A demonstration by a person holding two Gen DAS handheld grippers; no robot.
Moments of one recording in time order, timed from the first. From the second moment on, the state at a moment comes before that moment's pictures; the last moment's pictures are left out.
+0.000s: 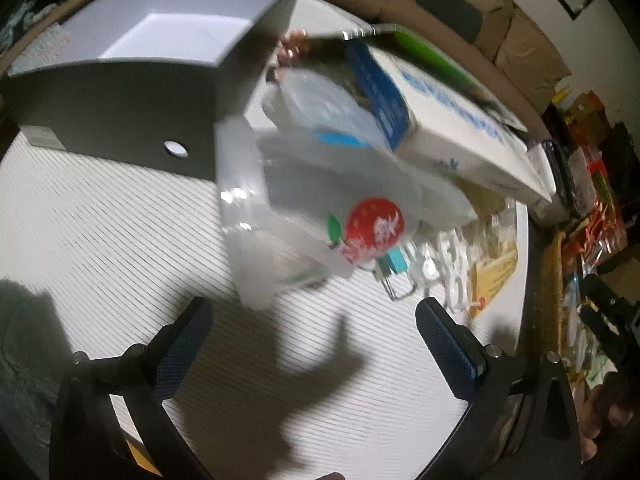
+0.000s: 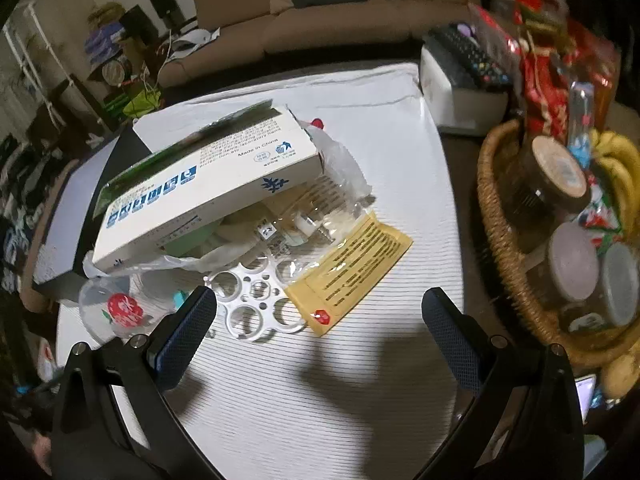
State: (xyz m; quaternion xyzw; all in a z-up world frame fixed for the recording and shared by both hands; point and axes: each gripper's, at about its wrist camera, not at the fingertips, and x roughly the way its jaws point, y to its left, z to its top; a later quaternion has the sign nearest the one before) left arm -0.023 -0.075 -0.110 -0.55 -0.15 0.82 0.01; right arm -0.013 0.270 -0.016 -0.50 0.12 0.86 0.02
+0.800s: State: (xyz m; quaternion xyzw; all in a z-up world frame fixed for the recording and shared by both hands) left arm -0.080 0.008 -0.125 -0.53 0.37 0.72 0.23; right arm -0.012 0.319 -0.022 -0.49 0.20 0.85 0.02
